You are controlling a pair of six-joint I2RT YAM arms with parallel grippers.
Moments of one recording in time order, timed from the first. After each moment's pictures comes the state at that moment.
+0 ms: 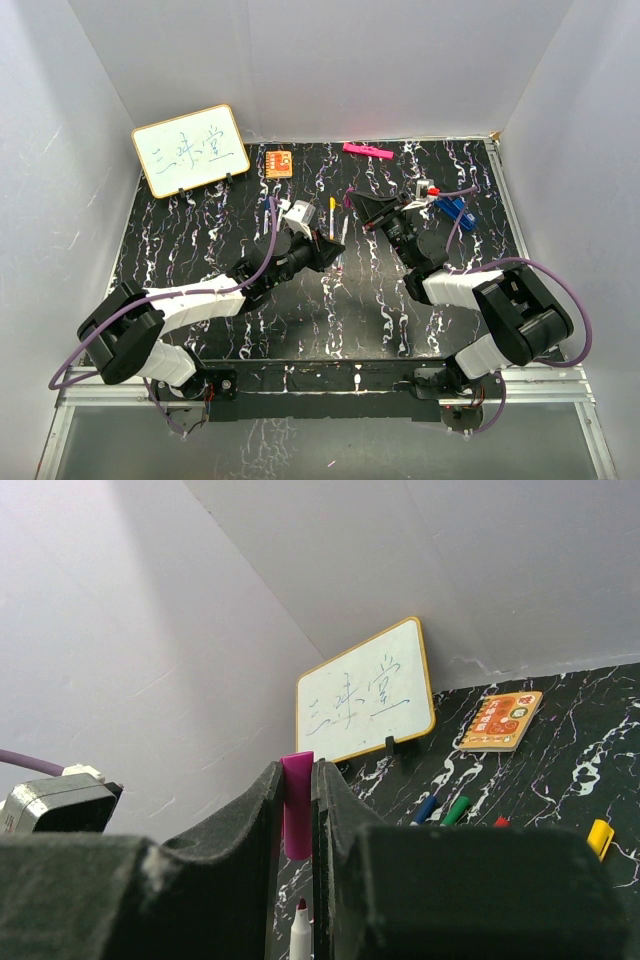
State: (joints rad) left arm -0.86 1.40 0.65 0.58 0.01 -0.53; right arm 0.48 1.48 0.49 1.38 -0.08 0.73
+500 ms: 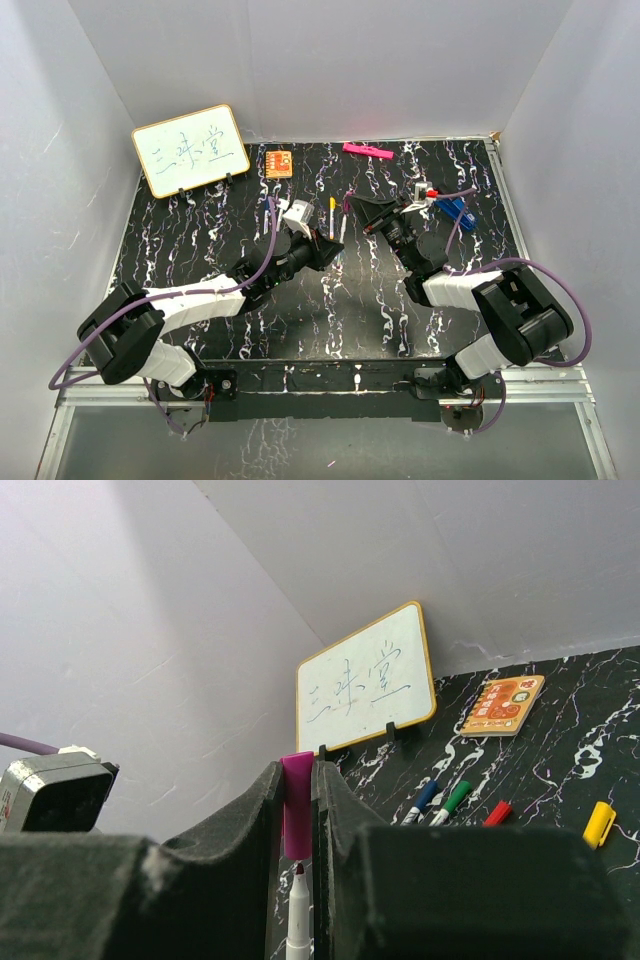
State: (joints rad) left arm -0.86 1.40 0.65 0.58 -0.02 -0.53; right arm 0.49 1.48 0.47 1.38 -0.09 0.73
